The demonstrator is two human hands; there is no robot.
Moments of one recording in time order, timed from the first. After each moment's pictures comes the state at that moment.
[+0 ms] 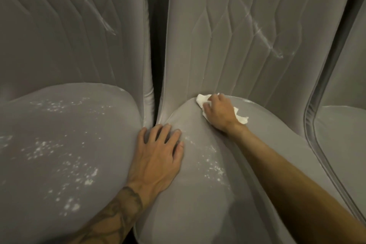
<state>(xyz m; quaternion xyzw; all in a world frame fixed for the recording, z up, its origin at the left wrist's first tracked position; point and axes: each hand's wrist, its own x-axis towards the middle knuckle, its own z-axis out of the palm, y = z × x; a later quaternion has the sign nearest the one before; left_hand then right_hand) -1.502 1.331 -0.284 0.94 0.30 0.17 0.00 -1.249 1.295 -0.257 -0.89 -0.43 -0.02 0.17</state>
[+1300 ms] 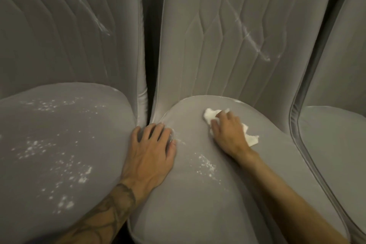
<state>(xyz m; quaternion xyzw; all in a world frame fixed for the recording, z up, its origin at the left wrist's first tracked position) -1.502 1.329 -0.280 0.93 0.30 0.19 0.03 -1.283 1.216 -0.253 -0.88 -0.43 -0.04 0.18</state>
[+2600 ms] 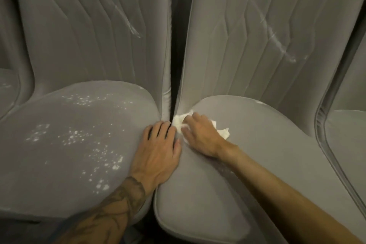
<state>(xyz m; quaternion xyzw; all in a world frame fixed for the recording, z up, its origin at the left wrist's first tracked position) -1.542 1.342 -0.265 0.94 0.31 0.14 0.00 -1.369 1.283 -0.260 -0.76 -0.62 0.03 0.19</state>
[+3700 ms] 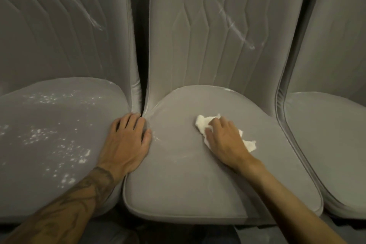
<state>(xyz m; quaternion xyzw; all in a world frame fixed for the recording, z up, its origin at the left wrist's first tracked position) -1.539 1.337 -0.262 0.94 0.31 0.14 -0.01 -1.331 1.147 -0.248 -0.86 -0.49 -0.04 0.13</state>
